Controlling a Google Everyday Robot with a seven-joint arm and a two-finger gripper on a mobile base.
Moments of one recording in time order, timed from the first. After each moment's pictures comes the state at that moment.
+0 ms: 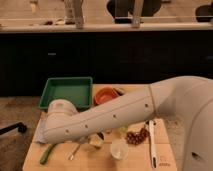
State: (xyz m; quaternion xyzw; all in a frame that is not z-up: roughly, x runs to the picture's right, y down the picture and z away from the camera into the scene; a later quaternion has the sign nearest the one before) arm -0.094 0.223 0.647 -0.28 -0.05 -0.57 0.77
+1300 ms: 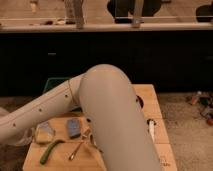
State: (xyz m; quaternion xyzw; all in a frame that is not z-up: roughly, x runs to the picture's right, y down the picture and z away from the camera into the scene) arm -0.314 0.224 0.655 -0.23 -0.11 -0.71 0.65
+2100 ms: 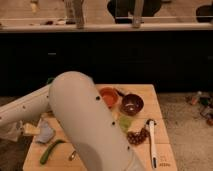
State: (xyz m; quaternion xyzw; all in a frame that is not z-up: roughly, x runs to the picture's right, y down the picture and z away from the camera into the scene) arm -0.395 0.223 0.714 -0.24 -0.17 -0.75 0.59
